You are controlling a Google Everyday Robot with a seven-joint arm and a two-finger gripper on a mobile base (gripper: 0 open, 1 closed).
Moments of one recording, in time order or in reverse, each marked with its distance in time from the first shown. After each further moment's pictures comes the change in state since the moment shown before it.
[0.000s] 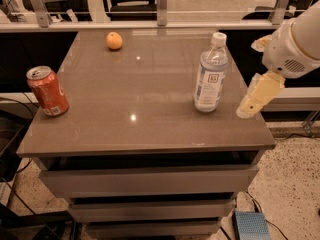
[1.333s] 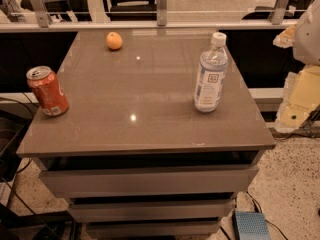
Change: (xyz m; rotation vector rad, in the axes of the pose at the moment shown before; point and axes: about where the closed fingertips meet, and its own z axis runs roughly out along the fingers) arm 0.007 0.052 -0.081 -0.078 0.221 -0.074
